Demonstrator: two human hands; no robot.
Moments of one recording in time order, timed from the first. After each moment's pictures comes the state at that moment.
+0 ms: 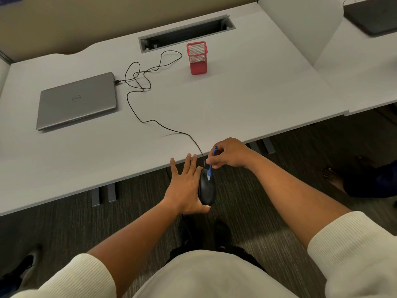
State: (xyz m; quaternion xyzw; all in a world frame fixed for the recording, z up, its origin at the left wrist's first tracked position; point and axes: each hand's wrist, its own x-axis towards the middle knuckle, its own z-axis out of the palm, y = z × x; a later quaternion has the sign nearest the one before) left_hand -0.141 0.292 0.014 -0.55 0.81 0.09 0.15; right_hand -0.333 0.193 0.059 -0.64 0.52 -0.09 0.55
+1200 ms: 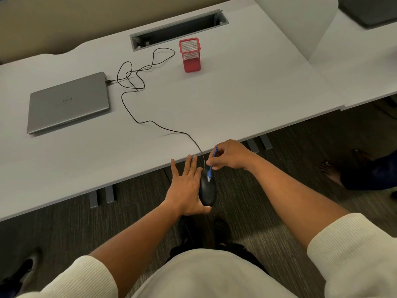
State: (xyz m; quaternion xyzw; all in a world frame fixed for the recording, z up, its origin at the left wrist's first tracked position) left_hand -0.153 0.288 0.009 -0.54 0.82 0.10 0.16; right_hand -0.347 0.193 0.042 -0.63 0.53 -0.09 0.56
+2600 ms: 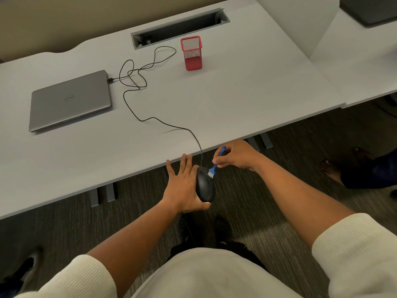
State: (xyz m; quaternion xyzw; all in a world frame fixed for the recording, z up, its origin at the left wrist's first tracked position) left_hand -0.140 0.294 0.004 -0.58 0.80 0.12 0.13; right_hand -0.356 0.204 0.040 -0.57 0.54 -0.14 0.60
